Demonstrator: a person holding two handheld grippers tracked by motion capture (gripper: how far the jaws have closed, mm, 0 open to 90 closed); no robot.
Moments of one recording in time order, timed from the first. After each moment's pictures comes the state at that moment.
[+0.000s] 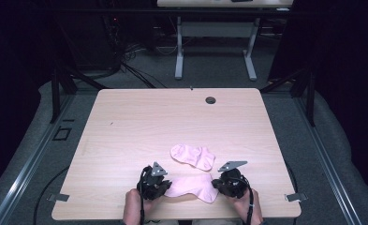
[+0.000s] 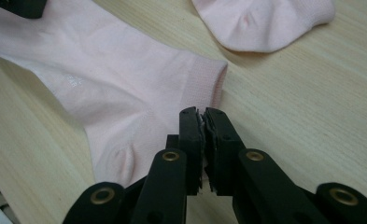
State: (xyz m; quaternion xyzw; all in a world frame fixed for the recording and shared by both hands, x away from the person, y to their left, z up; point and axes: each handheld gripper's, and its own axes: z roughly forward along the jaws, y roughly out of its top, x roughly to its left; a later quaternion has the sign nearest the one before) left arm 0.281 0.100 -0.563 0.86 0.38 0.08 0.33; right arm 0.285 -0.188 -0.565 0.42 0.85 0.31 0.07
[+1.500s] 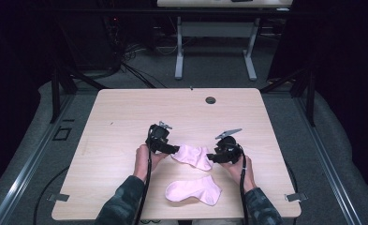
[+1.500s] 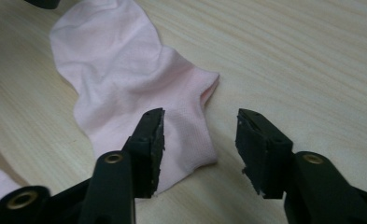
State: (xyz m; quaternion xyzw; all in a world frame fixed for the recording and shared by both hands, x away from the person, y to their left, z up) left arm 0.429 0.080 -0.547 0.85 0.42 0.08 0.30; right arm 0.392 -0.187 -0.557 0.43 0.84 0.32 0.09
